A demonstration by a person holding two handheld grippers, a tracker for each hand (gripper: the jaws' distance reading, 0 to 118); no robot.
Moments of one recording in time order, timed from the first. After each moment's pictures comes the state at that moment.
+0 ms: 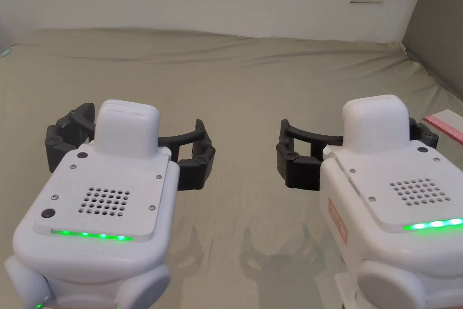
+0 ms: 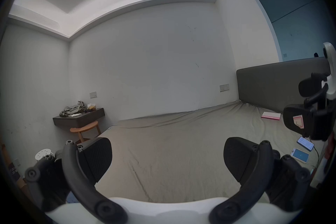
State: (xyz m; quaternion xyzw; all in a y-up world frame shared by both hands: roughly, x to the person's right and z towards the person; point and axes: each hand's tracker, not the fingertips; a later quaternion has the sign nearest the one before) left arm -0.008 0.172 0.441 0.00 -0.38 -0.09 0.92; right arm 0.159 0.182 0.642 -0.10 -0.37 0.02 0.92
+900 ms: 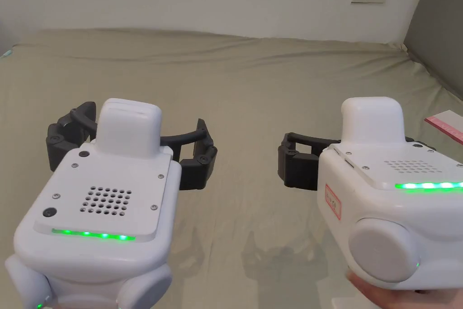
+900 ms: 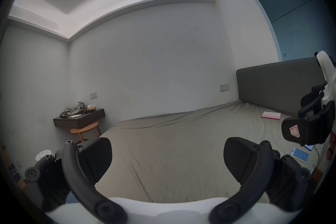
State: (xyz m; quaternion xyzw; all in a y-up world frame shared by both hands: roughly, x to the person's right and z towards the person) left arm -0.010 0.182 0.431 0.01 -0.38 -0.09 0.92; right arm 0.158 0.190 0.632 -0.20 -0.40 -0.03 0.90
